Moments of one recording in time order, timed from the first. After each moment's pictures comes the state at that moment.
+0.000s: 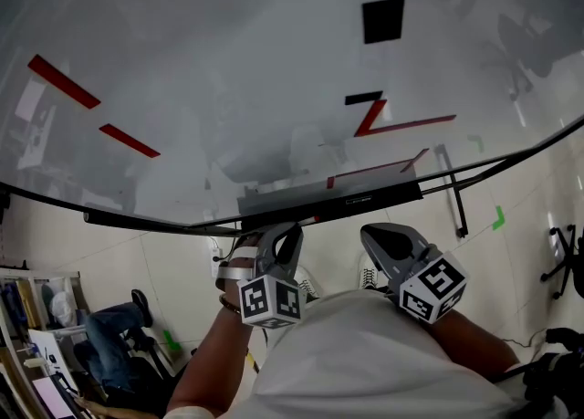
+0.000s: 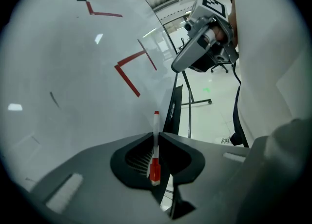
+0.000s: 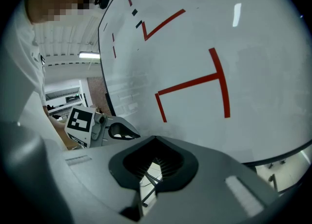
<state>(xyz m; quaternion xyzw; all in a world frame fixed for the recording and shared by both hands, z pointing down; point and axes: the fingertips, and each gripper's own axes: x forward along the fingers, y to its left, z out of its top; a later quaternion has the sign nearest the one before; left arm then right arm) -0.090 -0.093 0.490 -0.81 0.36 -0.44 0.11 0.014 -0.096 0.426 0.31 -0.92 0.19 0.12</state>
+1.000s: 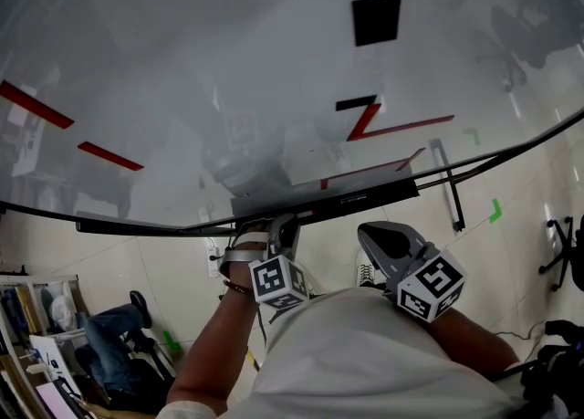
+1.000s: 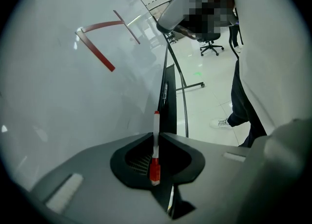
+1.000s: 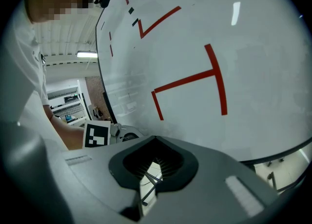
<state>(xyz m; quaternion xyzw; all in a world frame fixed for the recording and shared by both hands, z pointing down) -0.089 -0.115 0.551 -0.78 0.31 -0.52 0.13 0.017 -0.100 0.432 0.31 -0.92 0.20 0.13</state>
